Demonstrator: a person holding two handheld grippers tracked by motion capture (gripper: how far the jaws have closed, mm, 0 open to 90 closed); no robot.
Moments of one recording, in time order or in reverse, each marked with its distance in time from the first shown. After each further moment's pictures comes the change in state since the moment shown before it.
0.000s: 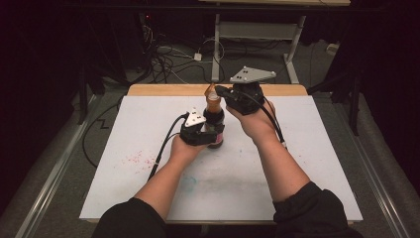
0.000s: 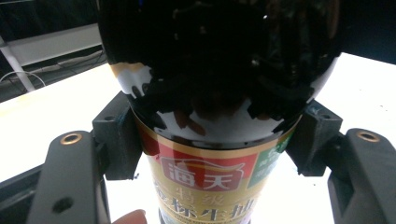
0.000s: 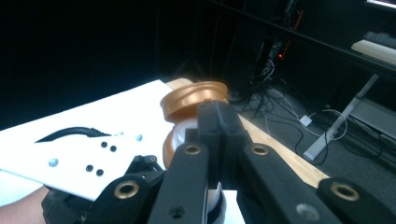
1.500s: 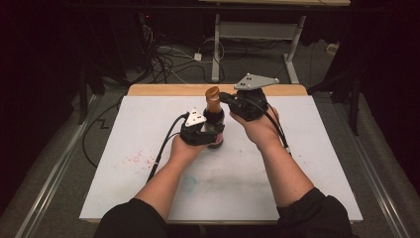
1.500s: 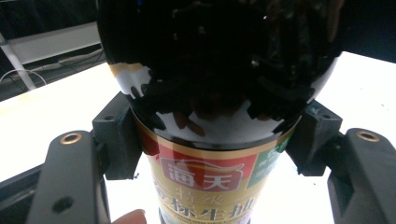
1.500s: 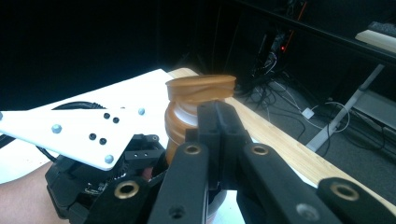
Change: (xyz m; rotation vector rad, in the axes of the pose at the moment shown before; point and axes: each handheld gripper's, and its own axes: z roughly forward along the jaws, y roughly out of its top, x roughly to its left) left arm 0.000 0.001 0.000 0.013 0.006 0.007; right arm -0.001 -0.016 -0.006 0.026 0.005 0.004
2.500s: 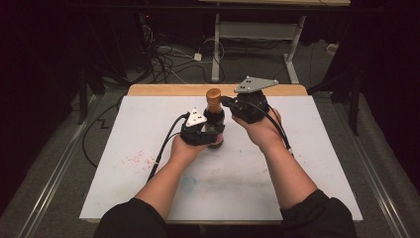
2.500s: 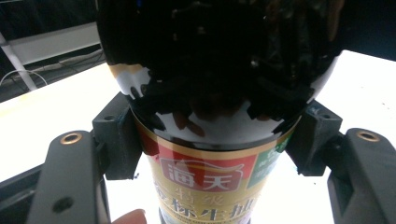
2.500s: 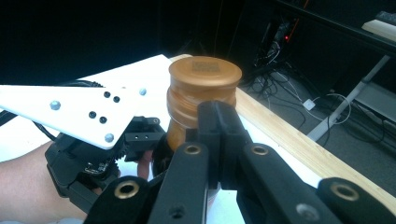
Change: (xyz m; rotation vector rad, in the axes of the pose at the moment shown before) left arm -0.001 0.000 0.001 0.000 0.000 0.004; right arm 0.000 -0.005 -0.002 0.051 0.009 -0.017
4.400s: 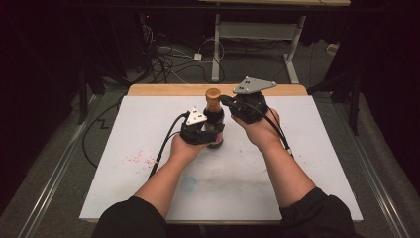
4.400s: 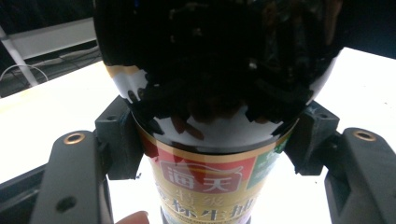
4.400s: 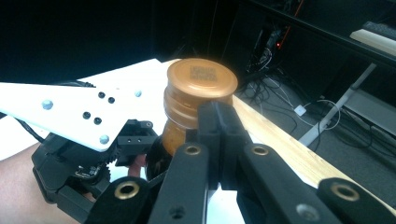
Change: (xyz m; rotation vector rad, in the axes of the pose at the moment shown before) left arm 0.001 0.003 0.001 0.015 0.016 -0.004; right arm 0.002 0.000 0.004 -0.015 -0.031 -0.024
